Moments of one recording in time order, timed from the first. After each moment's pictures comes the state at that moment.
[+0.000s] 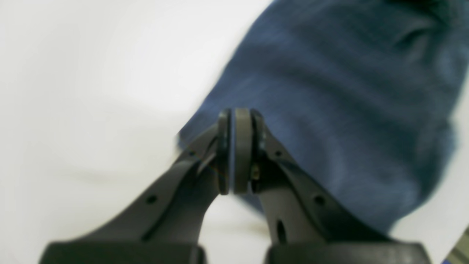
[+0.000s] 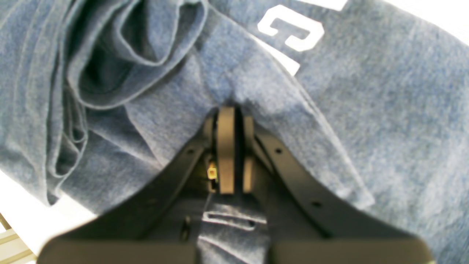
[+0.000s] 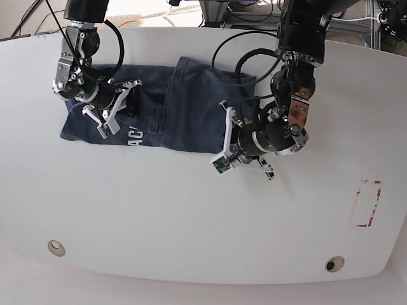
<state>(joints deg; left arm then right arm) -10.4 -2.2 12.3 101.6 -8.5 -41.8 71.6 -7.9 12.3 16.7 89.0 26.9 40.6 -56.5</state>
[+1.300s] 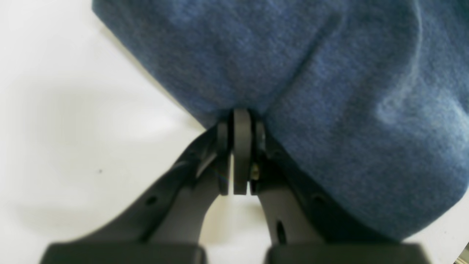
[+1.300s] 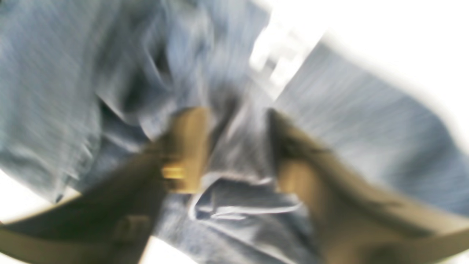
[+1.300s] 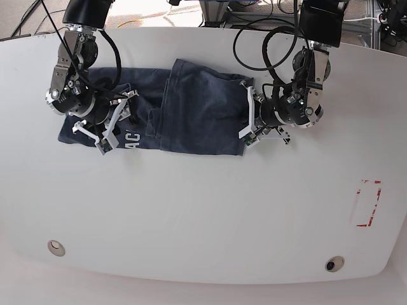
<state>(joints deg) -1.9 -8.9 10.1 87.6 -9.5 -41.8 53.8 -4.1 11.1 17.6 103.0 25.3 40.4 -67.7</state>
